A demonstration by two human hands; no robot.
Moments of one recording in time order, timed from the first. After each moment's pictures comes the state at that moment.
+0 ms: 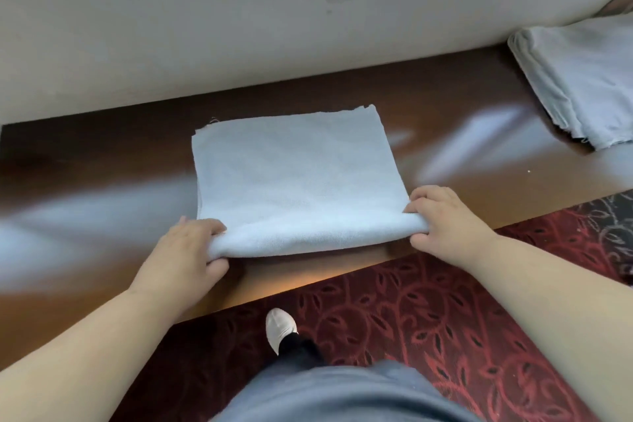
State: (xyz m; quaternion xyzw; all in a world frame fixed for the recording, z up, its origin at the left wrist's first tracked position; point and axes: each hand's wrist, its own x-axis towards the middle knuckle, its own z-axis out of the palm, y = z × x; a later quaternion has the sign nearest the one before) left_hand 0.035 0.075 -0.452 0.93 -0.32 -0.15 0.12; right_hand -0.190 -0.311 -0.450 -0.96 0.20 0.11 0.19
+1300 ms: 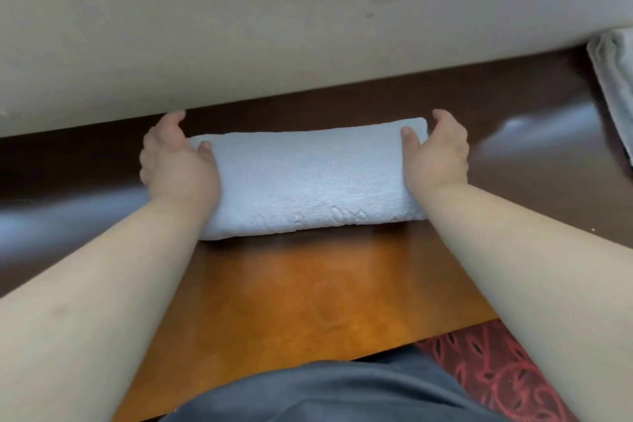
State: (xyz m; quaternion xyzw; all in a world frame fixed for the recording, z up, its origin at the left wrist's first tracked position) left_hand 0.213 -0.077 -0.456 0.96 -0.02 -0.04 0.26; right_hand 0.042 -0.357 -0.463 -0.81 0.52 -0.09 0.26
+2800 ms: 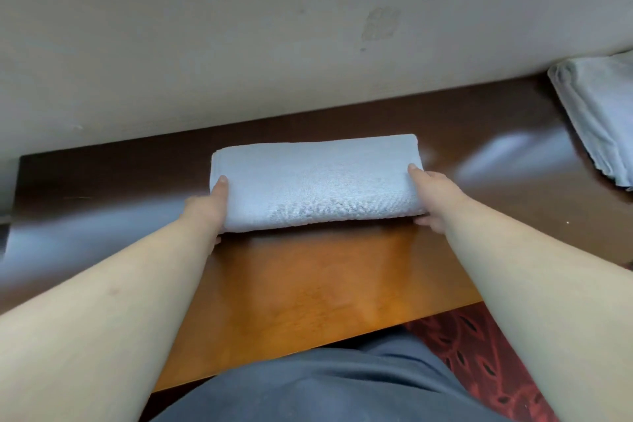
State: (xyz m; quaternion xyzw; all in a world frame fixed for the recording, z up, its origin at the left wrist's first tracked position) left_hand 0.176 -0.025 -0.459 0.81 0.27 -0.32 0.41; right_hand -0.014 -0.339 -0.449 -0.55 0.60 0.05 0.58
